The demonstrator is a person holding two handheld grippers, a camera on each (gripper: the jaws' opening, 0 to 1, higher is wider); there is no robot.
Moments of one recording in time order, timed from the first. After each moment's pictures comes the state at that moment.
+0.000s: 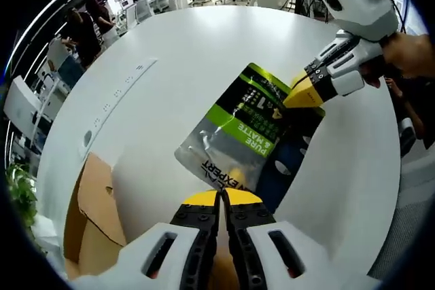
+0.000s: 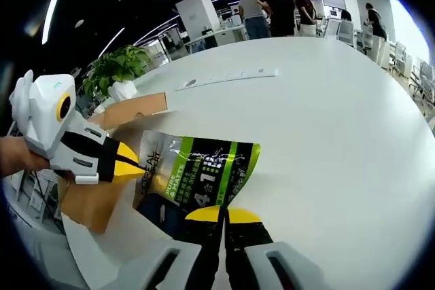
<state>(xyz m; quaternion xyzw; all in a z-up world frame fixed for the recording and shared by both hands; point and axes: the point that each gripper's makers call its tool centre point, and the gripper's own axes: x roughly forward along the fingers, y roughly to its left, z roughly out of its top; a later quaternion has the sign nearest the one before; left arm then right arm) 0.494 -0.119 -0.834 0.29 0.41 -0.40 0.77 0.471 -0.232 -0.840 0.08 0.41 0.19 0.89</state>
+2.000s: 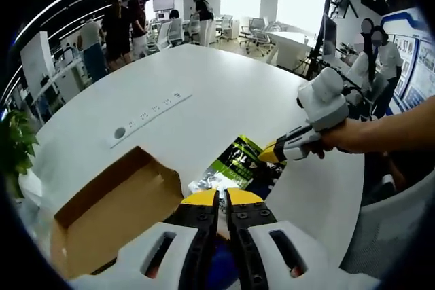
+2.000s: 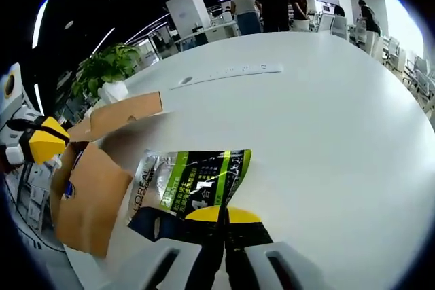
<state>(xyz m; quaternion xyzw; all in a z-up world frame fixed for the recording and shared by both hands) 0.482 -0.070 -0.730 0.13 0.36 -0.38 0.84 0.496 -0.205 -0.852 0.09 0.43 0.16 0.89</state>
